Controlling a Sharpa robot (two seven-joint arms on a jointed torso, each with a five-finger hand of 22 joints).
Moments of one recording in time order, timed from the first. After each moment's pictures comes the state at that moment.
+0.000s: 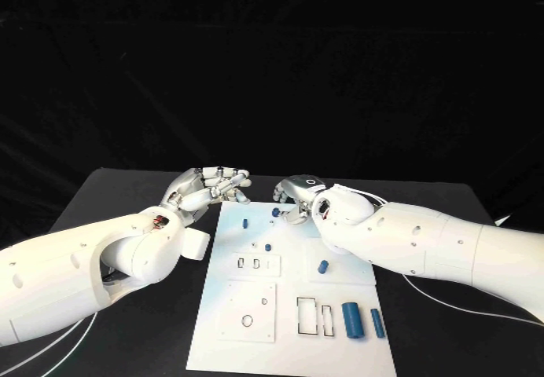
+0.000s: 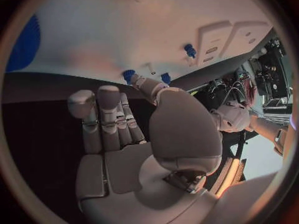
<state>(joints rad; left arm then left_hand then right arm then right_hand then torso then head) 1.19 -0.93 0.00 1.65 -0.08 -0.31 0.42 1.38 -0.16 0.46 0.19 0.05 0.85 0.22 0.25 0.21 1.10 0.16 0.08 0.07 1.07 0.09 0.54 0.51 0.18 0.88 0.19 0.63 0.30 1.30 -0.42 -0.18 1.16 -1.55 -0.37 -0.21 1.23 -0.21 0.59 -0.01 0.08 0.80 0.17 0.22 0.43 0.98 0.12 0.10 0.08 1.41 0.03 0.97 0.71 0.12 1.20 0.13 1.17 0.97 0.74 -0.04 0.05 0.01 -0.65</state>
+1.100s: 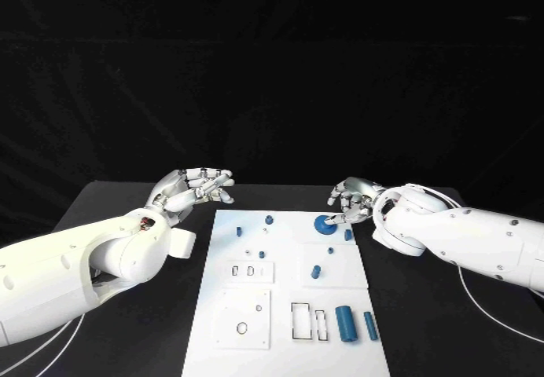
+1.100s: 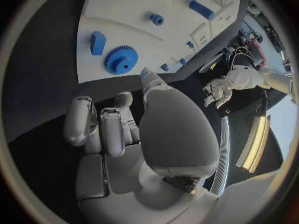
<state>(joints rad) 1.19 -0.95 0.00 1.59 -0.08 -0.30 0.45 1.38 -0.16 0.46 0.19 0.05 0.85 0.21 0.25 0.21 1.10 0.16 0.07 0.07 1.06 0.10 0.54 0.51 0.18 0.88 0.19 0.63 0.30 1.33 -0.72 -0.16 1.32 -1.19 -0.29 -0.25 1.41 -0.20 0.12 0.29 0.18 0.66 0.17 0.42 0.54 1.08 0.09 1.13 0.89 1.46 0.01 1.45 1.31 0.10 1.35 0.12 1.31 1.24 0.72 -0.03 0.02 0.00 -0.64</state>
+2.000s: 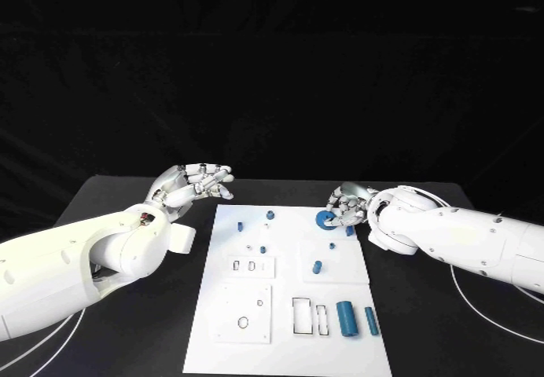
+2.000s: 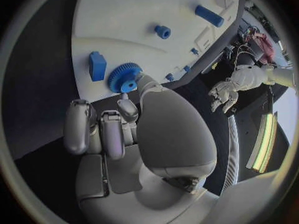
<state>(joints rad) 1.19 -0.95 0.00 1.59 -0.08 -0.30 0.45 1.38 -0.16 0.46 0.19 0.05 0.85 0.21 0.25 0.22 1.10 0.16 0.07 0.07 1.06 0.10 0.54 0.51 0.18 0.88 0.19 0.64 0.30 1.30 -0.68 -0.17 1.25 -1.15 -0.25 -0.26 1.44 -0.18 0.20 0.28 0.23 0.71 0.17 0.44 0.51 1.19 0.08 1.27 1.08 1.46 0.01 1.50 1.31 0.08 1.39 0.11 1.35 1.31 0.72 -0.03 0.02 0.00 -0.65</state>
